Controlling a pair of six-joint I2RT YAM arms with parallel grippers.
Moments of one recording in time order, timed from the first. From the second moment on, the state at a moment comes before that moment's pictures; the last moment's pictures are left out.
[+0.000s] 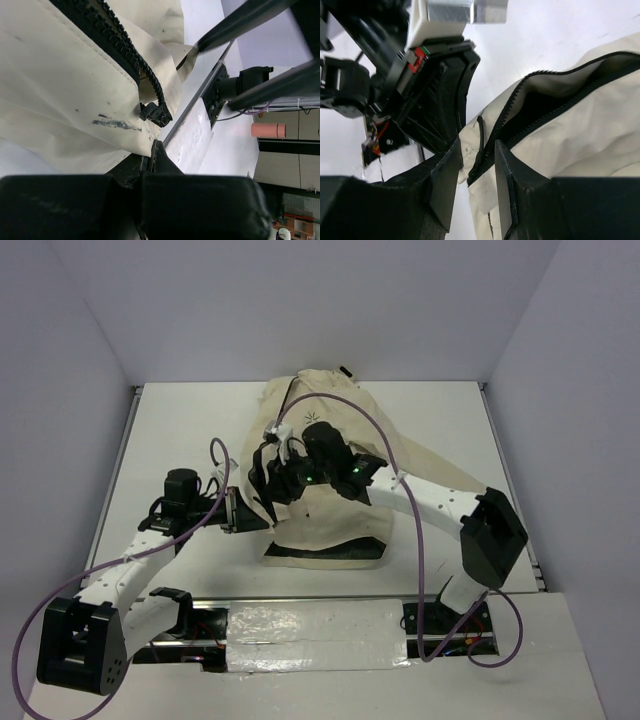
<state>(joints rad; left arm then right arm) -0.15 1.01 0.48 -0.11 0.95 -0.46 0.85 1.60 1.24 -0.06 -0.48 0.14</state>
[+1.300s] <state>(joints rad) -0.15 0.98 0.48 -0.13 0.94 -0.47 0.91 1.74 1.30 -0.09 -0.43 0.16</state>
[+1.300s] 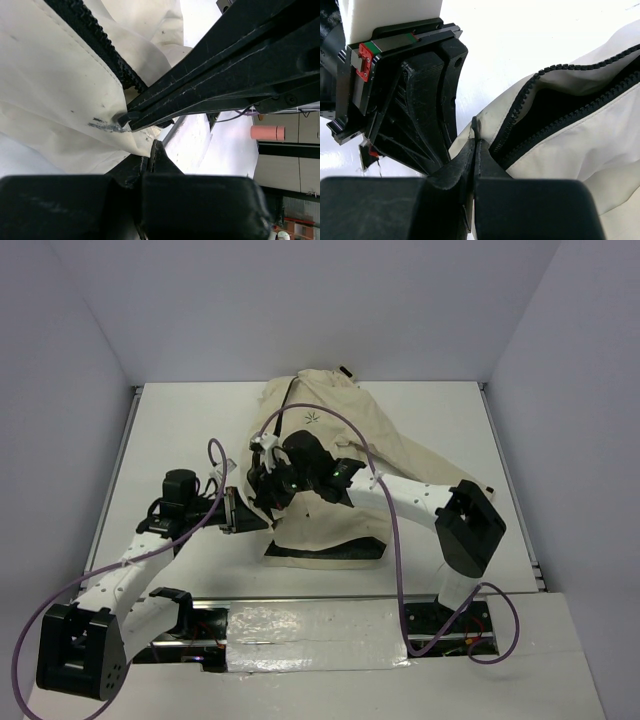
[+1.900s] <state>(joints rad) -0.08 0.99 0.60 -0.25 0.95 -0.28 0.85 1.74 1.25 0.12 -0.33 0.35</state>
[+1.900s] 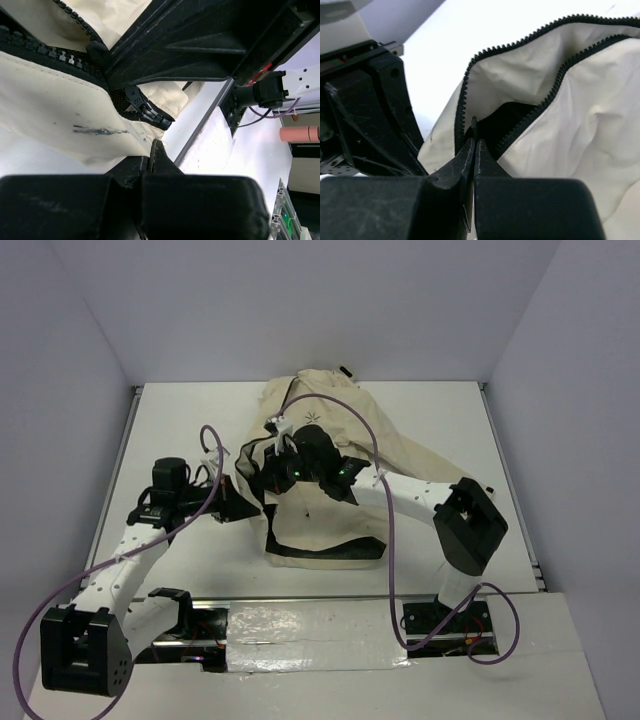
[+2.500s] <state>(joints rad) -0.03 1.00 0.46 -0.02 1.02 -0.55 0.85 1.70 1.10 0.35 -0.33 0.40</state>
